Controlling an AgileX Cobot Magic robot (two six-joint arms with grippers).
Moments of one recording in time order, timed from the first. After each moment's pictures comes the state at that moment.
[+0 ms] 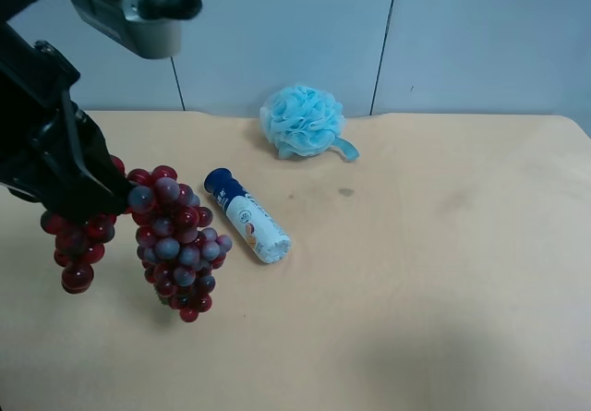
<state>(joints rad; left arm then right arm) -0.84 1.19 -1.08 0.06 1.11 -0.08 0.09 0.00 -0.49 0.02 1.07 0.02</state>
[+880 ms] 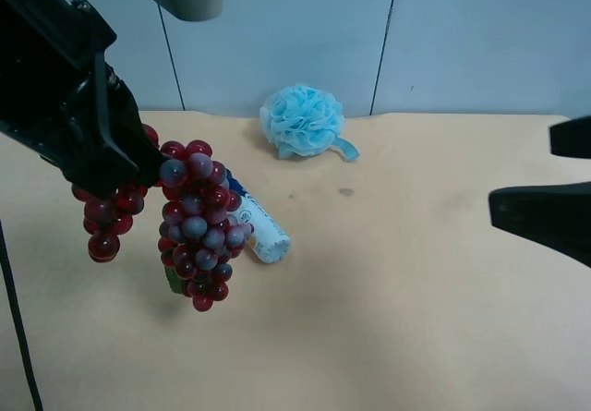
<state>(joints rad) -0.87 1.25 -1.19 0.06 1.12 0.02 0.20 0.60 -0.60 0.74 0.81 -0.74</state>
